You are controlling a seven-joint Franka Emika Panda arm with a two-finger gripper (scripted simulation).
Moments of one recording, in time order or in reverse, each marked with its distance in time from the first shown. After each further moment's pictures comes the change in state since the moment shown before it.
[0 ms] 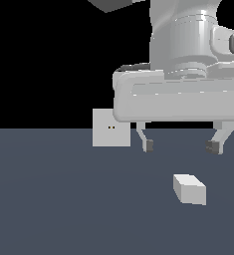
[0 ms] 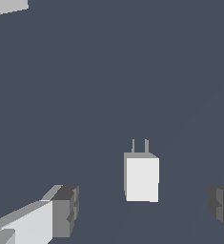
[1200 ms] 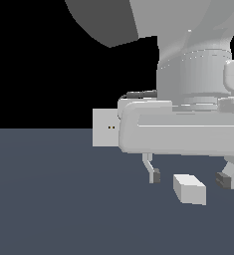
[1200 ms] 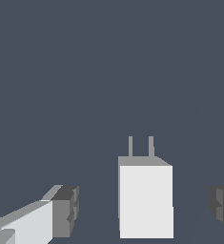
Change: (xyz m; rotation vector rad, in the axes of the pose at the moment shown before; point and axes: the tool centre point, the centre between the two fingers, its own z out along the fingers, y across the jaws) arm -0.009 0.009 0.045 0.001 0.012 0.017
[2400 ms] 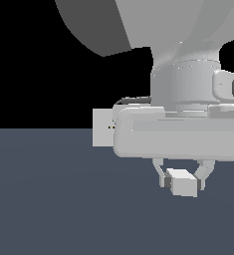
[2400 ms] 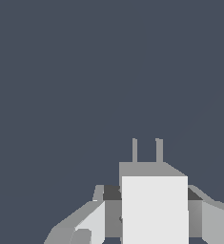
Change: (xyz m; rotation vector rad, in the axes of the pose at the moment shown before) arm 0.005 -0.009 0.008 0.000 0.000 -0.016
